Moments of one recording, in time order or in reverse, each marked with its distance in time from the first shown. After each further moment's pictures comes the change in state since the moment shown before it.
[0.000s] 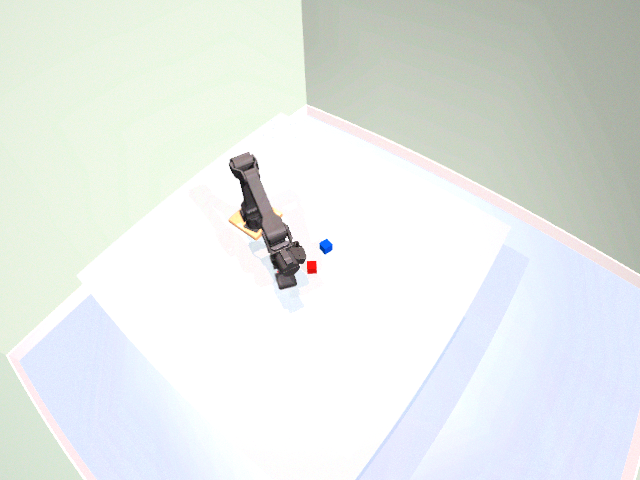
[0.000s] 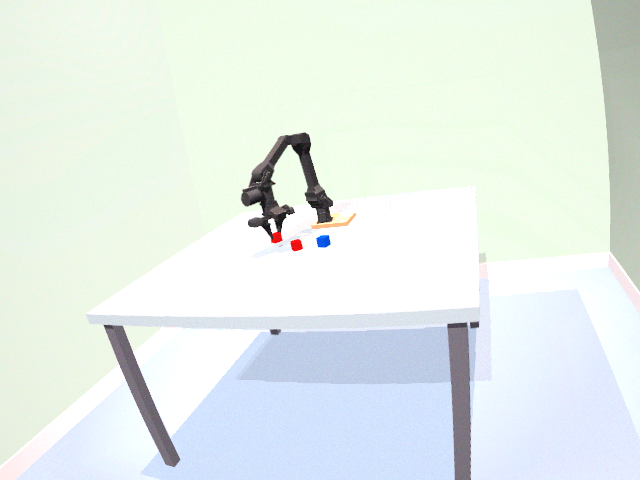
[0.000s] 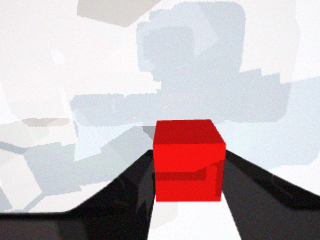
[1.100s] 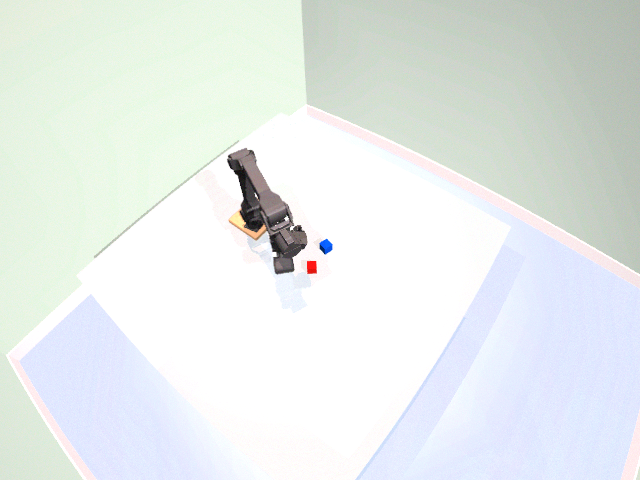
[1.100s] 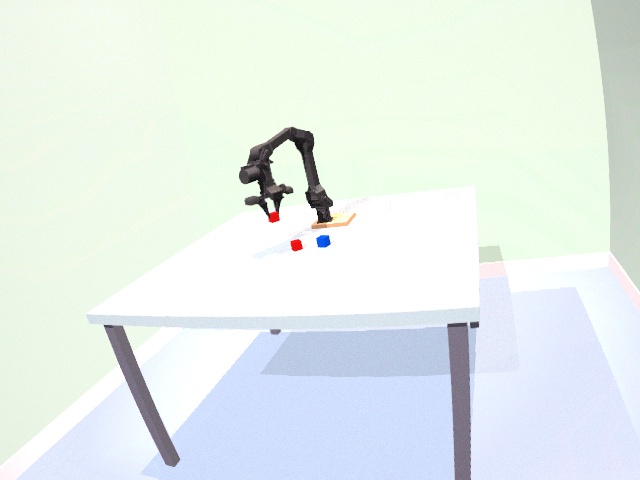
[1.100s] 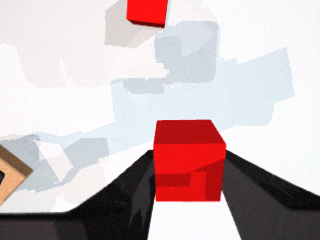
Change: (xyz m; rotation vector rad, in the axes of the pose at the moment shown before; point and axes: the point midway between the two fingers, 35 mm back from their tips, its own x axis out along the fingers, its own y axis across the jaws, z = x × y) arm -0.083 0.005 0.010 0.113 -0.003 -0.009
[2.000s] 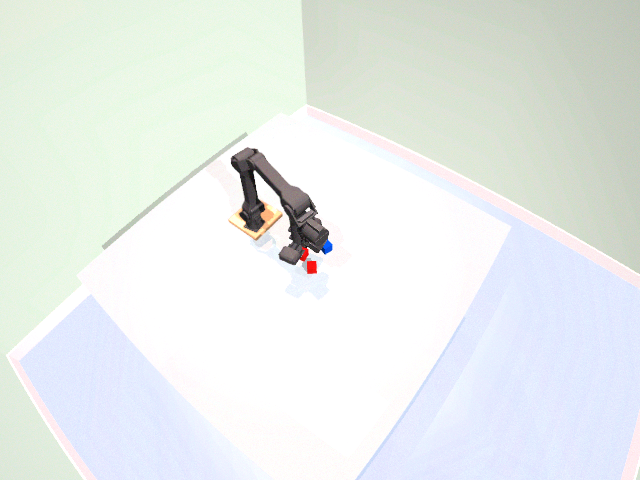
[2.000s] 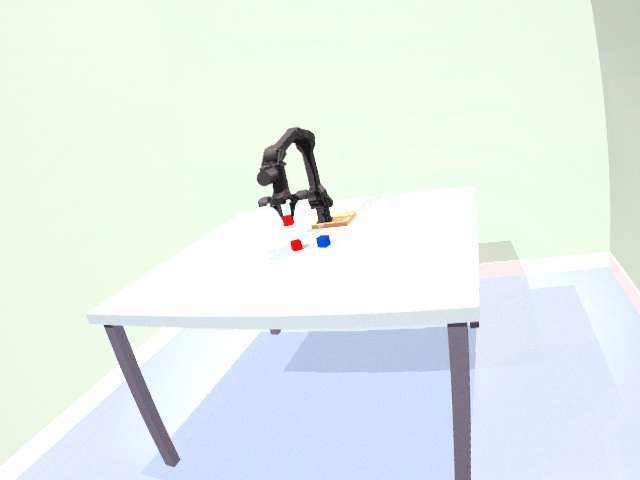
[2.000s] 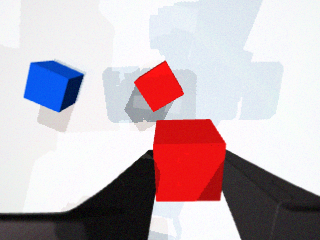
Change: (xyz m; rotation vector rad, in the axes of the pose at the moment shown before) arm 0.013 0.026 0.068 0.677 -0.004 0.004
